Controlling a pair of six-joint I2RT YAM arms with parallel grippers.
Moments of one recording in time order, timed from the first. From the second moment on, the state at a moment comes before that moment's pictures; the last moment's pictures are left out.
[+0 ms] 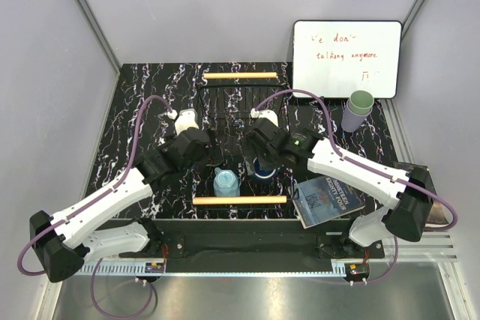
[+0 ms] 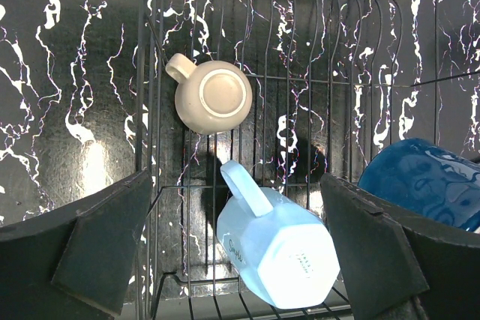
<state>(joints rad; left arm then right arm) -0.83 1.03 0.94 -0.69 -0.47 -0.78 0.98 1.46 1.32 -0.87 0.28 0.60</state>
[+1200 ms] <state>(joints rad) -0.66 0.71 0.61 -0.06 -0.19 -0.83 0.59 1.18 1.14 -0.35 -0.28 0.65</state>
